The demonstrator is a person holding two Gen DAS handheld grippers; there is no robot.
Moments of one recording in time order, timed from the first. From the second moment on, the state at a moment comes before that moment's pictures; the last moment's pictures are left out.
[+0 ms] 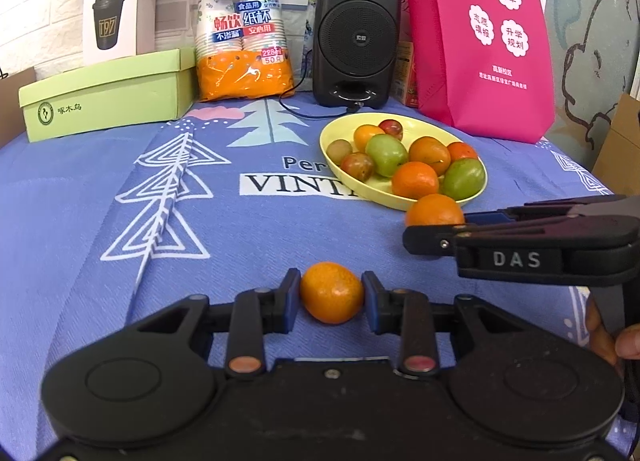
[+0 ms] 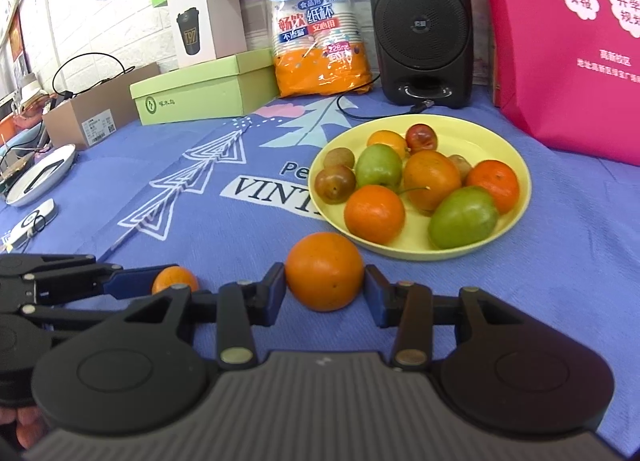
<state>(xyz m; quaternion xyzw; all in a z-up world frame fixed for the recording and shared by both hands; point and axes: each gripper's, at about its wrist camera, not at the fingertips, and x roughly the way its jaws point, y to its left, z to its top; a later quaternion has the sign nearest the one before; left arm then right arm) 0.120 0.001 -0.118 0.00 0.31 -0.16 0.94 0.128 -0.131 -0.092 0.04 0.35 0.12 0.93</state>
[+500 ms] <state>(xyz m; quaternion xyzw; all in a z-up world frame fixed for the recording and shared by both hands) 0.117 -0.021 -0.097 0.03 0.30 -0.18 0.94 0.082 -0.184 -0.061 0.06 0.31 0.11 0.94</state>
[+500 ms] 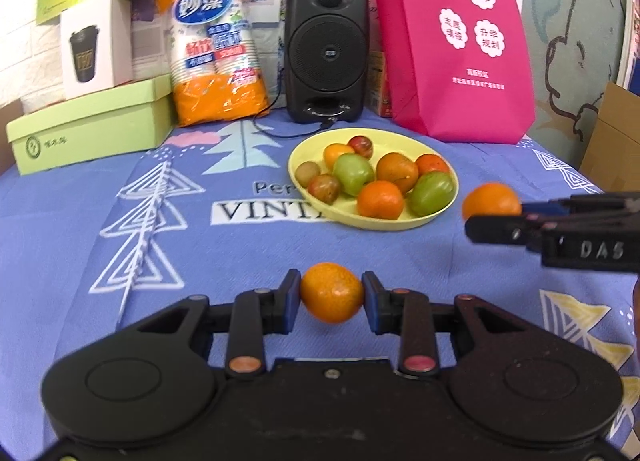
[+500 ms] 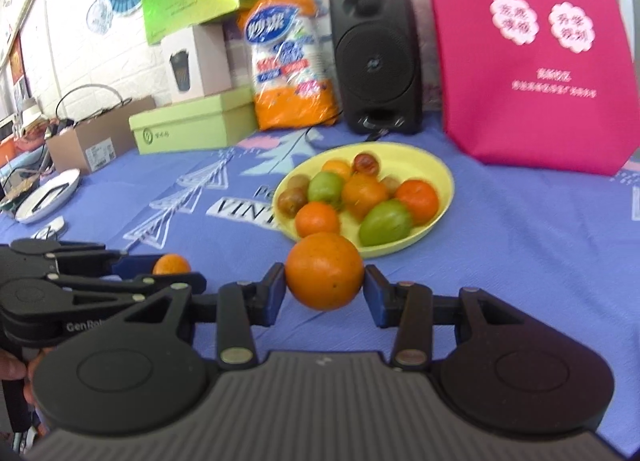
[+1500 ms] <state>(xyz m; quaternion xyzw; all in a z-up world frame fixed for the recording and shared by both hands) 0.325 -0.123 -0.082 0.04 0.33 -0.21 0.92 0.233 -0.219 -0.070 -0.02 0.32 0.09 0.94</state>
